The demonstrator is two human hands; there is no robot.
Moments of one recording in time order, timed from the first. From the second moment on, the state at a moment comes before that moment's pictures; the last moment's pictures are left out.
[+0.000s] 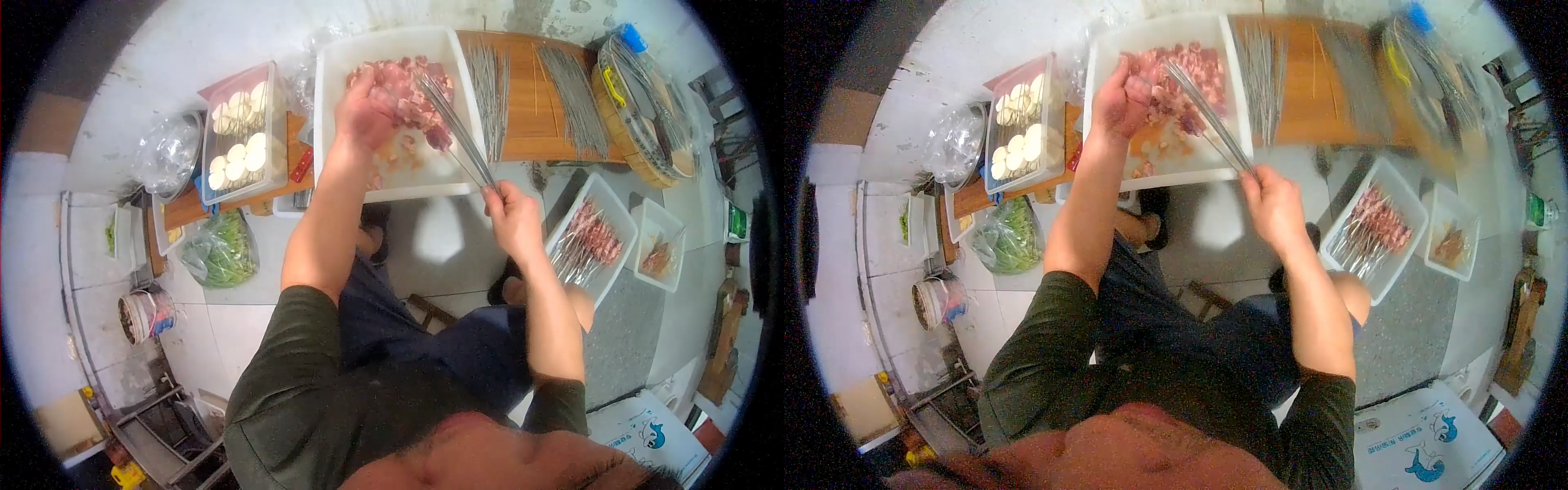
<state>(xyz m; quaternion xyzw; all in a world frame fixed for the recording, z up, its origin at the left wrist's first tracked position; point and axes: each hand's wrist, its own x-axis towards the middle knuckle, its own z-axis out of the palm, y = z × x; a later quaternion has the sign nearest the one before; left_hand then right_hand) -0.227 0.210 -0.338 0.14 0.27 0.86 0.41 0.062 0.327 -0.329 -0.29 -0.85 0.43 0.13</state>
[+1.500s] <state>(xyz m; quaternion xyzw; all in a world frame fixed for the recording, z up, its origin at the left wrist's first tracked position) -0.229 0.227 -0.365 0.18 0.30 0.89 0.30 0.034 0.309 -0.351 -0.30 -0.82 0.45 0.17</state>
